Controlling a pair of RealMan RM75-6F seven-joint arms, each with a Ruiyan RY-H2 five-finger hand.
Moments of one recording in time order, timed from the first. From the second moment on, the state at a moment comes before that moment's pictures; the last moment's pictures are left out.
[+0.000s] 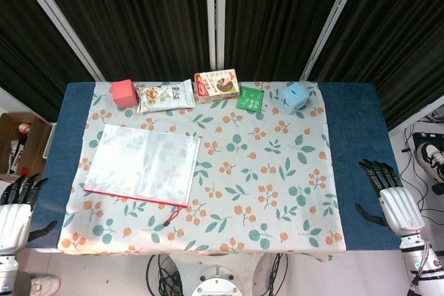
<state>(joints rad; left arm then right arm) 0.00 -1.15 -0.01 -1.62 1.54 1.56 0.12 0.14 -1.13 0.00 -1.53 -1.61 1.44 0.23</state>
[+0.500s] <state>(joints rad) -0.07 -1.15 0.00 -1.64 1.63 1.51 0.15 0.15 -1.09 0.01 -1.56 -1.64 1.47 0.23</state>
